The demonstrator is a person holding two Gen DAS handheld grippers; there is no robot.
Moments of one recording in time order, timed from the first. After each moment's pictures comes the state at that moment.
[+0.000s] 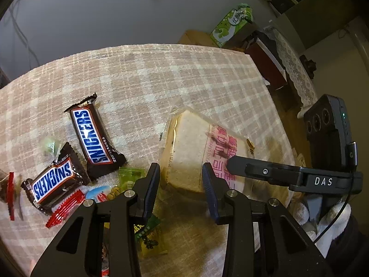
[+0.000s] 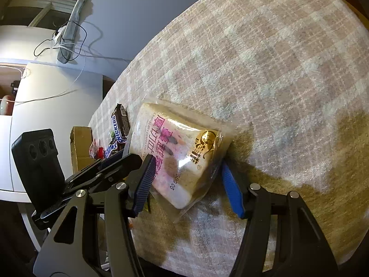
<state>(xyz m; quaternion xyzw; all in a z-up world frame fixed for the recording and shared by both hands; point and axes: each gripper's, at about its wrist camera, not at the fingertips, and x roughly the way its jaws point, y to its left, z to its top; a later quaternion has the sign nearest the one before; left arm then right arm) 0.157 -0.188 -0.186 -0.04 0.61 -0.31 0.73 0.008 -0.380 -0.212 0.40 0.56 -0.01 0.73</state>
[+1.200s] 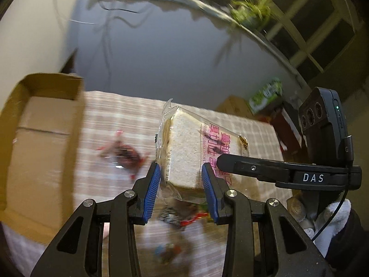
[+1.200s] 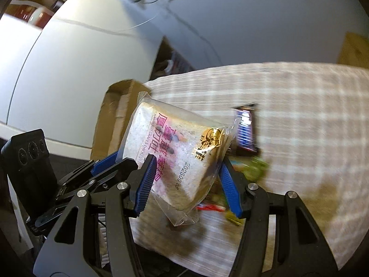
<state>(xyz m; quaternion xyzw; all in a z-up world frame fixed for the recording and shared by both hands) 0.115 -0.010 -0.100 -0.15 0.49 -0.16 0.84 0.099 -0.214 -0.126 0.22 0.57 0.15 0.77</state>
